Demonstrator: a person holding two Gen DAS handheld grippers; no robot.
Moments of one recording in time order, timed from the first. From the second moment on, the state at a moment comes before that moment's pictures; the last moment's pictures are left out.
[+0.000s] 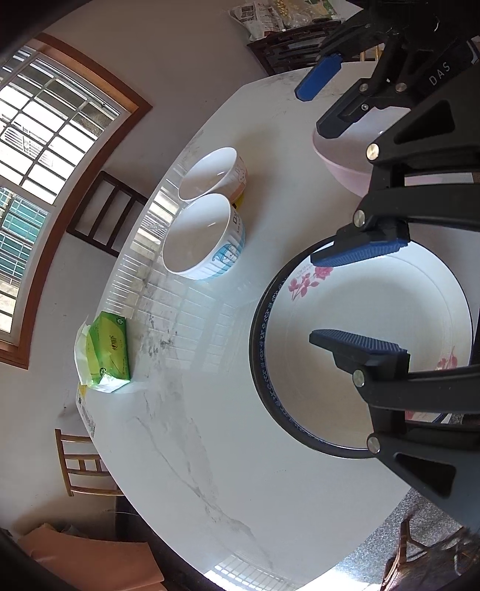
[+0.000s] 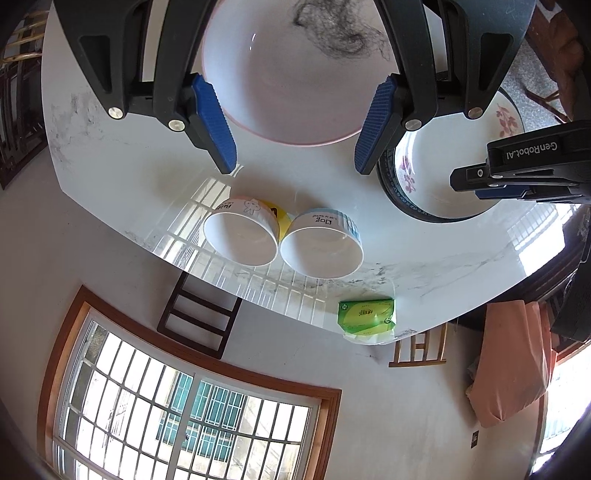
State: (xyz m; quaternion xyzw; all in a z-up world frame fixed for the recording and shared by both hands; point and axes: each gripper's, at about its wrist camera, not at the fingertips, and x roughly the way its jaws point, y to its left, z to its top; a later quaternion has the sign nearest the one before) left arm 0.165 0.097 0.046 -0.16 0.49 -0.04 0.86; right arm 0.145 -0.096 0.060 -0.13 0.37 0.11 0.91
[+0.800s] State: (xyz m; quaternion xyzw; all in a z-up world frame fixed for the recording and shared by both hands) left arm 0.327 0.103 0.027 -0.24 0.54 -0.14 0.80; right arm 0.287 -0.141 -0.003 0.25 0.57 0.16 0.77
